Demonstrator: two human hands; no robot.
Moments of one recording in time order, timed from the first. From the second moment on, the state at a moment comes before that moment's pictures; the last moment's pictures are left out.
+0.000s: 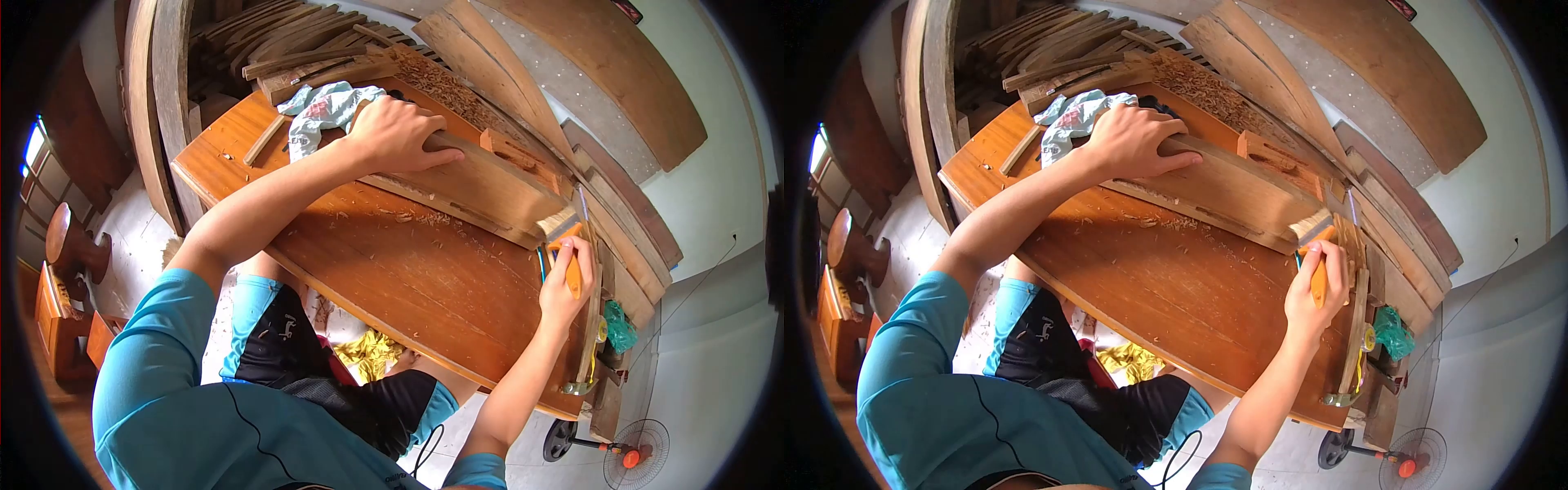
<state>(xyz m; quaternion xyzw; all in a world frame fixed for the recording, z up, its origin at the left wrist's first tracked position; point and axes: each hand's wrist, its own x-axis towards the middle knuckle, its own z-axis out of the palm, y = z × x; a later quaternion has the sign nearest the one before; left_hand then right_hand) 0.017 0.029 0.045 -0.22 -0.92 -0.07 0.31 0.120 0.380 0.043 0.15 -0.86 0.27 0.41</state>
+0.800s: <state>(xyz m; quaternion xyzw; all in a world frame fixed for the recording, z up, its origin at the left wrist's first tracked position) 0.031 0.033 0.059 -0.19 -0.95 -0.06 0.25 0.128 0.308 0.027 0.33 -0.84 0.34 0.28</state>
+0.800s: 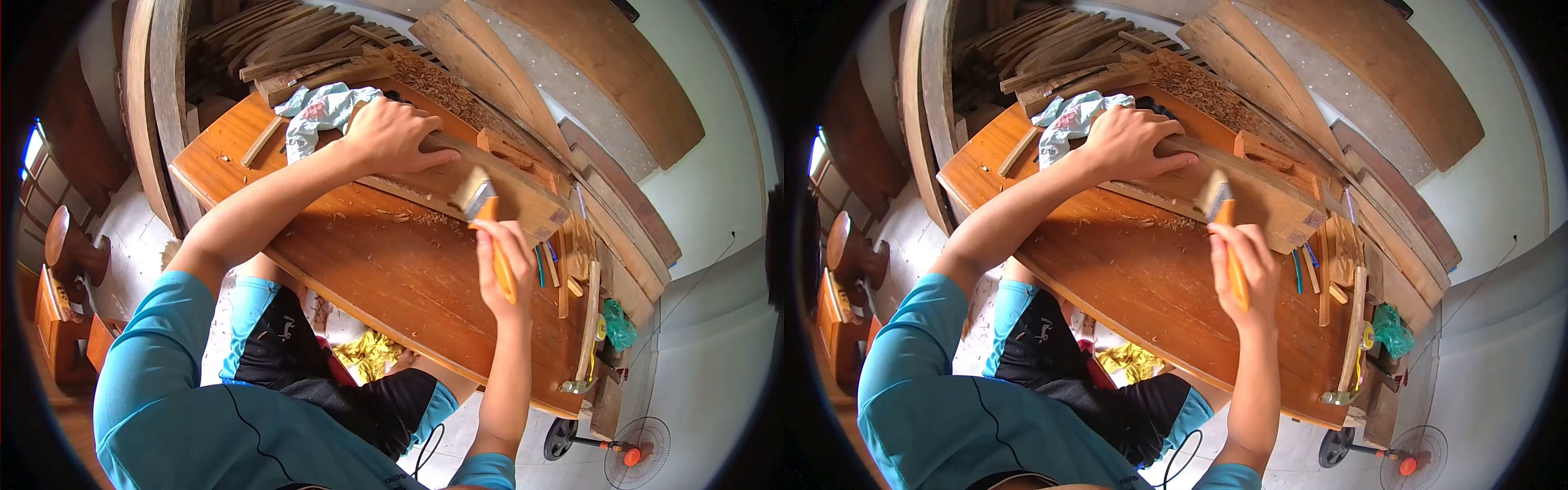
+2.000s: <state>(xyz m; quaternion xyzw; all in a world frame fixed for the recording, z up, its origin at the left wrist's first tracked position) 0.033 0.033 0.052 -0.19 -0.94 -0.07 0.27 0.127 0.315 0.031 0.32 -0.83 0.31 0.34</state>
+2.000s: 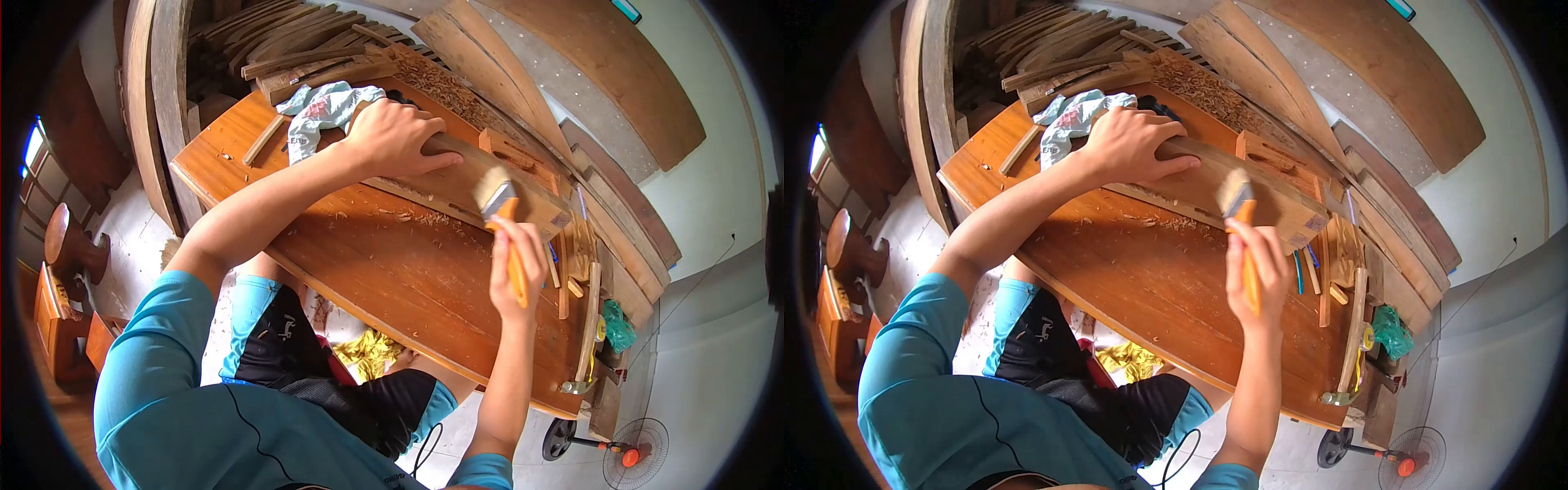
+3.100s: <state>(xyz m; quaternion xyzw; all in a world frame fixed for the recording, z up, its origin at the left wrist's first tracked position) 0.037 0.033 0.057 -0.18 -0.95 -0.06 0.26 0.118 0.356 0.036 0.20 -0.82 0.30 0.44</state>
